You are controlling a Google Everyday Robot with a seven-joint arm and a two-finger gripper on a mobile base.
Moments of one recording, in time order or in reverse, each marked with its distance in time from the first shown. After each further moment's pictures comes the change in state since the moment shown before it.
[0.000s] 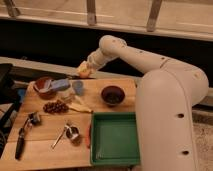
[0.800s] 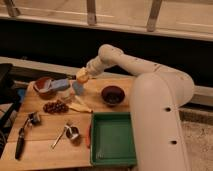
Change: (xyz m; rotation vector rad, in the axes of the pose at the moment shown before) arm 0.006 -0.016 0.053 -0.066 0.015 0.055
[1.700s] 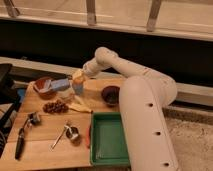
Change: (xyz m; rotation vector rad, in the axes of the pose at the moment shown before) arm -0.008 0.001 0.045 -0.076 0.011 -0.012
